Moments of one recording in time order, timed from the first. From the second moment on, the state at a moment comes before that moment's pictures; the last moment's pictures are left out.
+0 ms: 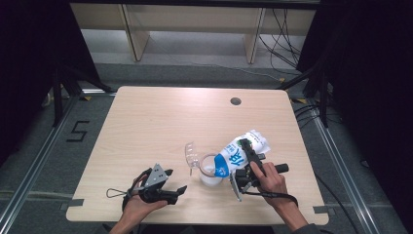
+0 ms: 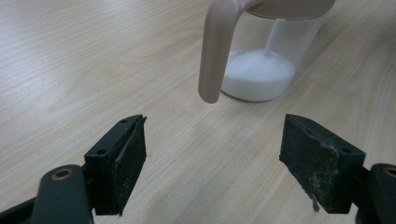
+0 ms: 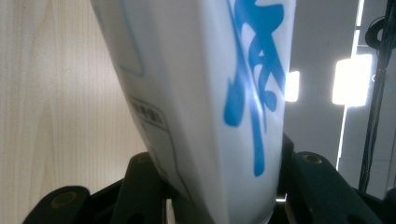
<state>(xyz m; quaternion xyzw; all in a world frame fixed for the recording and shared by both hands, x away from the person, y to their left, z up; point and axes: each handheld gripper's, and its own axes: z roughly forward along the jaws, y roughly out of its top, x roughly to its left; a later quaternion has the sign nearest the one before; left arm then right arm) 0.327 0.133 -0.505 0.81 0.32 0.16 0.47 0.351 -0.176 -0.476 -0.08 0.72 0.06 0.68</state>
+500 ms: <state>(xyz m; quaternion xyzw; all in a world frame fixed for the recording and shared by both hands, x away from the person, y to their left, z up) 0.327 0.133 -0.505 0.81 0.32 0.16 0.47 0.351 -0.177 -0.475 -0.09 0.72 0.06 0.68</state>
